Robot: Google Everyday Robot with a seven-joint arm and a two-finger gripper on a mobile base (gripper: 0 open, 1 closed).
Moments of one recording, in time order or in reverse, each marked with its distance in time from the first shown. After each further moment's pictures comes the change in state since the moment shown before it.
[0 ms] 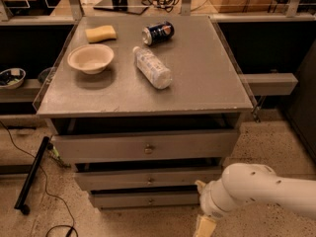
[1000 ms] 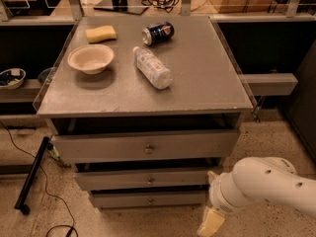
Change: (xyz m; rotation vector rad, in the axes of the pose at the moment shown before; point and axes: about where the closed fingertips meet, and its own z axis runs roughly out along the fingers) arm -0.003 -0.010 -0.056 0.104 0.043 0.079
